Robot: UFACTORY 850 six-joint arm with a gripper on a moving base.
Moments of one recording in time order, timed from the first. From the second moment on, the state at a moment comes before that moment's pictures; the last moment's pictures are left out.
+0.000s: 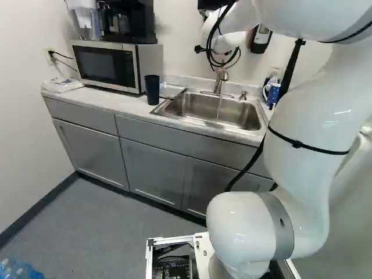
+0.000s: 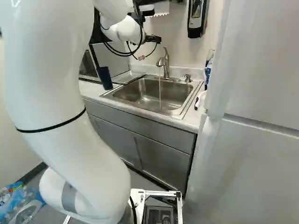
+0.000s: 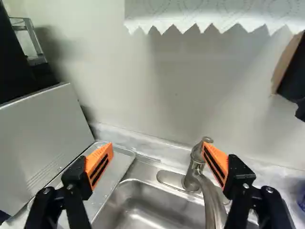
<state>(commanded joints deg) -5.5 -5.9 -71.0 0.0 12.2 0.0</state>
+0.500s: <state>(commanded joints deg) -7.6 1.1 -64.1 0.0 3.5 0.0</state>
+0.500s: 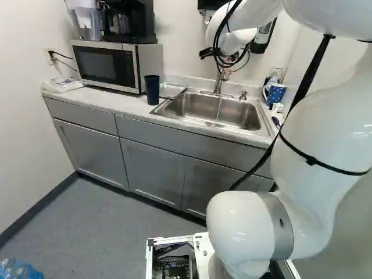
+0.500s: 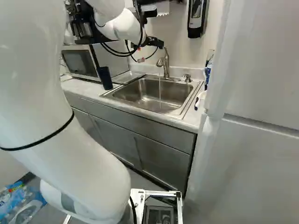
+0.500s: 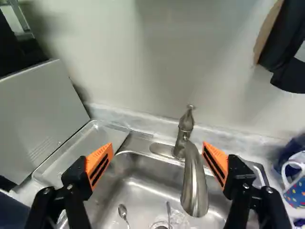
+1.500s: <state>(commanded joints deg) -8.9 5.1 -60.2 0.0 -21.0 0.0</state>
